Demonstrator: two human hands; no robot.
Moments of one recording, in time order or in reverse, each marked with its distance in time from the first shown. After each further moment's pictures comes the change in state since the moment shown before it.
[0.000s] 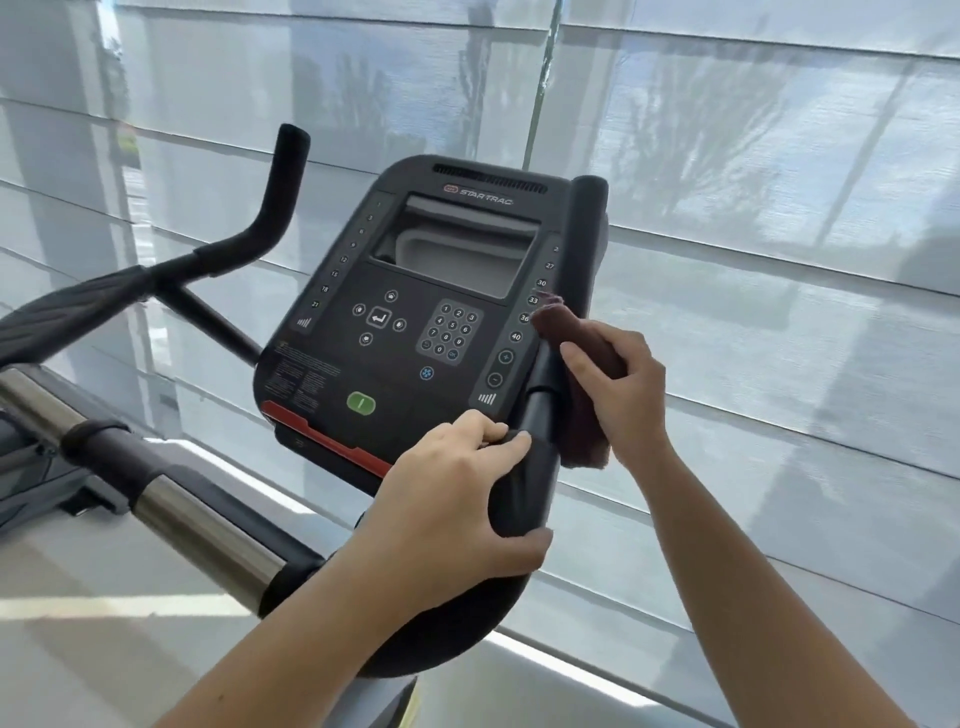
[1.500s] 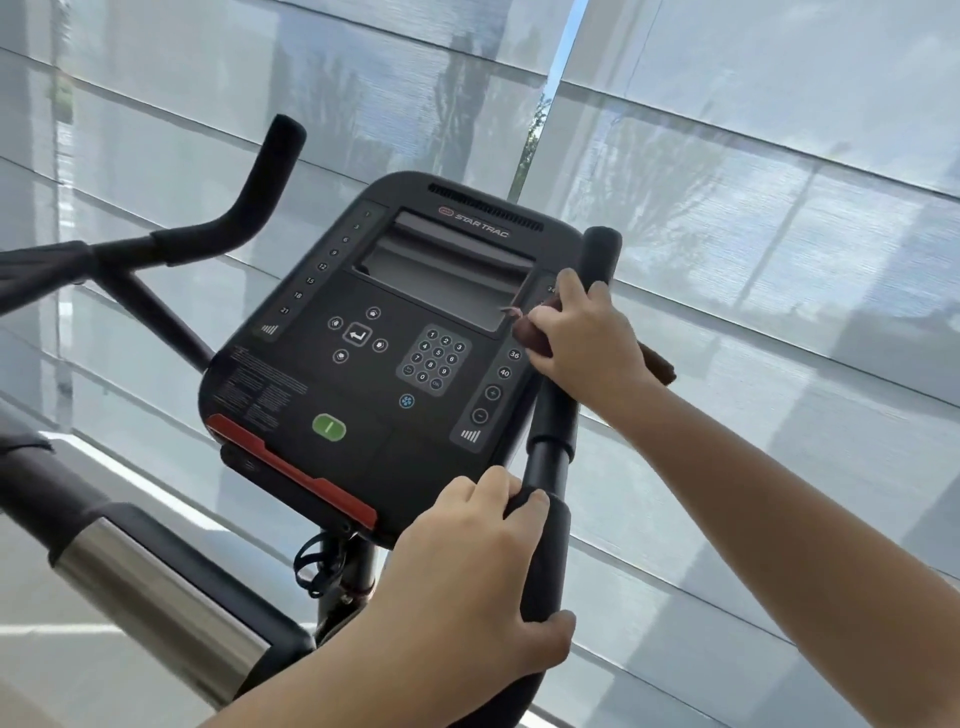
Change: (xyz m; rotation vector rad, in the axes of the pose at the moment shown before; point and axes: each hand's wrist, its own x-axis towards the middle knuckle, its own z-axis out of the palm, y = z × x) left_hand 0.001 -0.003 0.004 0.084 -0.073 0.006; right_hand 0.076 -0.036 0.037 -1.336 -0.320 -0.558
